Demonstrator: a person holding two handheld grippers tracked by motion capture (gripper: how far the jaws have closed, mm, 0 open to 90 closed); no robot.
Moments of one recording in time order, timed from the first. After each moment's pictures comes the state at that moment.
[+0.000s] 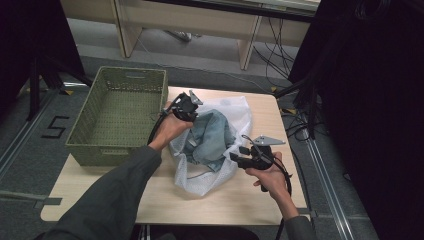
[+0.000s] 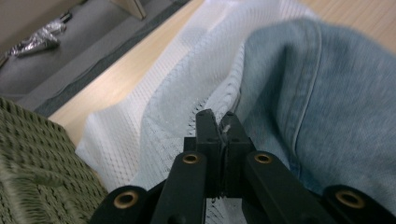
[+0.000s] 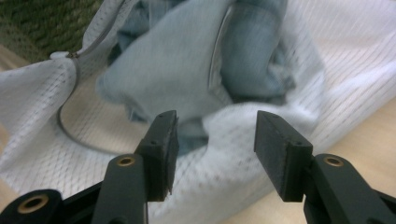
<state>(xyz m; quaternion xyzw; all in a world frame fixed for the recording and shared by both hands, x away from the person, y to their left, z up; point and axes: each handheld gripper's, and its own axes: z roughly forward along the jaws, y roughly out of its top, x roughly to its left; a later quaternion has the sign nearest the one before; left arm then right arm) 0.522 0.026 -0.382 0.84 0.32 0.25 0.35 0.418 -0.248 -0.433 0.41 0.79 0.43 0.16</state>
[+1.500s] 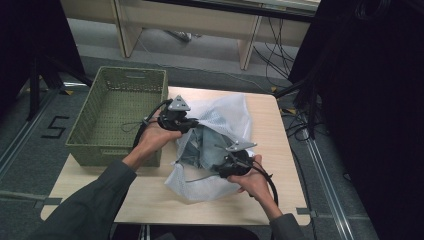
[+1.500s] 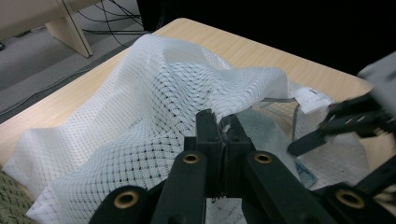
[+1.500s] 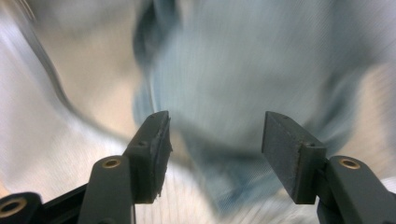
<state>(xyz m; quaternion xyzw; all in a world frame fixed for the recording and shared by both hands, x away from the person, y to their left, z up) 0.465 0.051 -0.367 0.82 0.28 0.16 0.46 0.411 -0.191 -0.468 0.39 0.85 0.33 0.13</state>
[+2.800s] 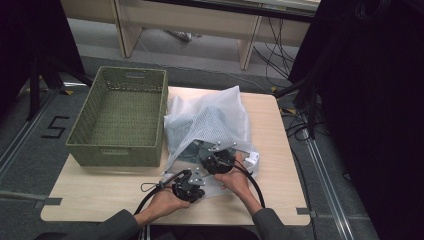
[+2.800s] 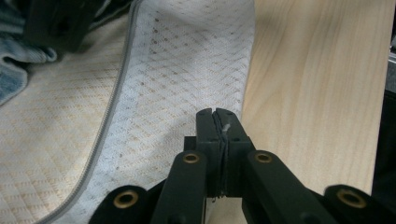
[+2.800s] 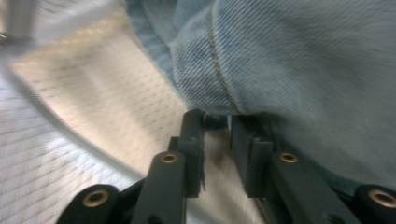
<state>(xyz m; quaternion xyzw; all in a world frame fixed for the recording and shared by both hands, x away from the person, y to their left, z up) 0.359 0.007 -0.504 0.92 0.20 0.06 0.34 0.435 -0.149 -0.500 0.38 0.86 0.33 0.13</state>
